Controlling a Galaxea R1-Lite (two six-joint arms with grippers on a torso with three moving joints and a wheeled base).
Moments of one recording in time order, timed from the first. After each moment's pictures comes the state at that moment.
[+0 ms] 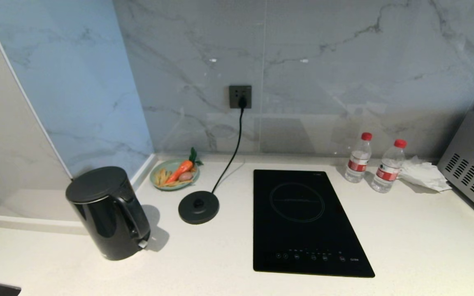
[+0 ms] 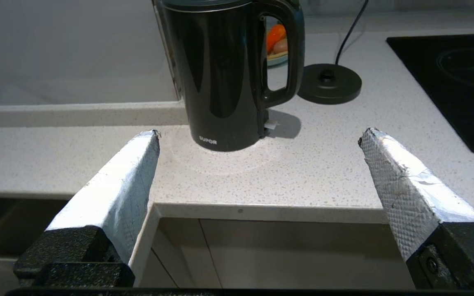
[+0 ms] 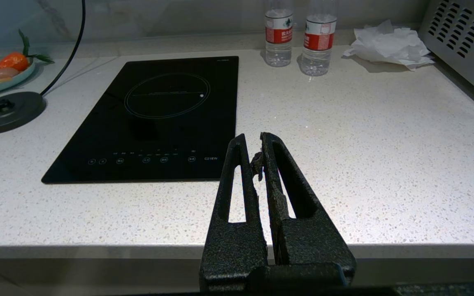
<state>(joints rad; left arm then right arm) 0.00 0.00 0.00 0.02 -0.02 0.06 0.00 0.00 0.00 0.00 -0.01 0.02</state>
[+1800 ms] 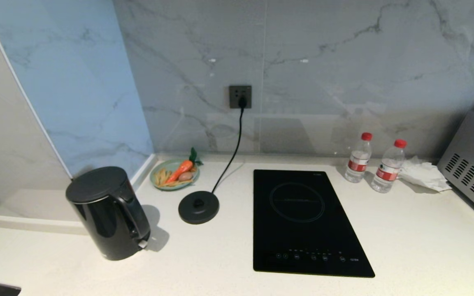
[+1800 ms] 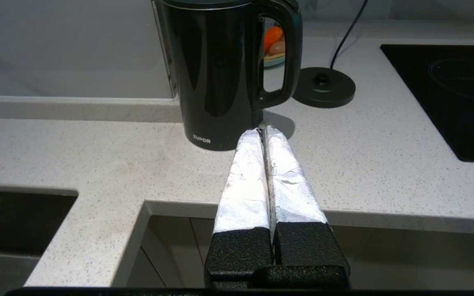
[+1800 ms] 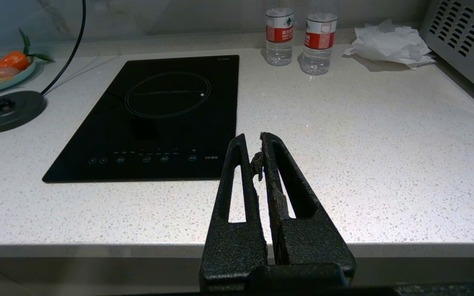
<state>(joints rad) 0.00 0.00 0.00 0.02 -0.01 0.02 0.00 0.00 0.00 0.00 -0.01 0.03</state>
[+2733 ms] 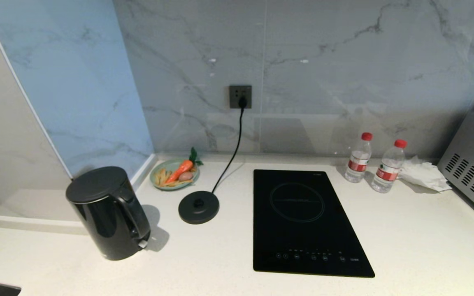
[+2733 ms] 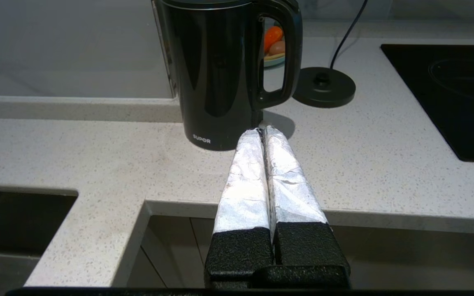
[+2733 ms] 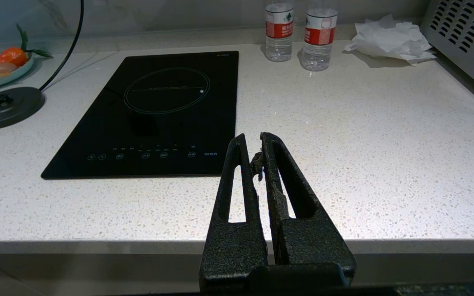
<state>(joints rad) 0.00 0.00 0.00 0.02 -0.01 0.02 0.00 0.00 0.00 0.02 -0.01 0.03</state>
